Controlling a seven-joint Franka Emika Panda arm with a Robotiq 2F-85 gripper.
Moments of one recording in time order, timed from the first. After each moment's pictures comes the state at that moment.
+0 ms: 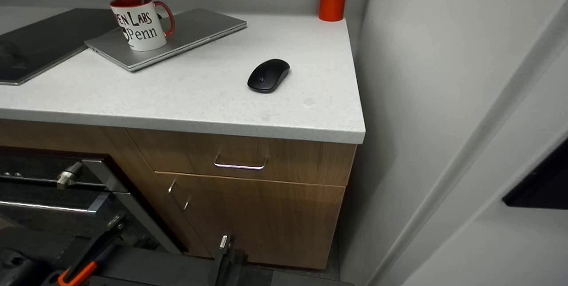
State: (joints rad) arm 0.07 0.16 0.19 -2.14 0.56 2.73 -0.26
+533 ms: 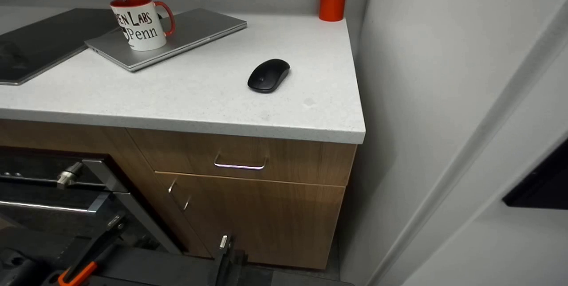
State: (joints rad) arm 0.08 0.01 0.18 -2.16 0.58 2.73 -0.27
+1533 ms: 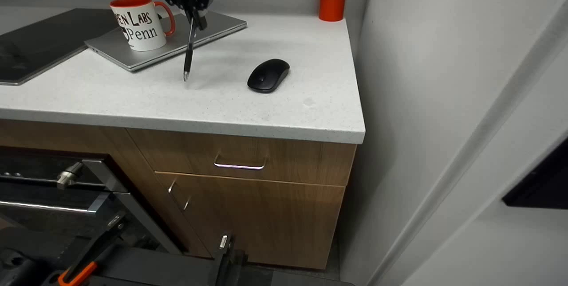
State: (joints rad) arm -0.02 -0.05 0.08 -2.37 -0.02 2.49 0.13
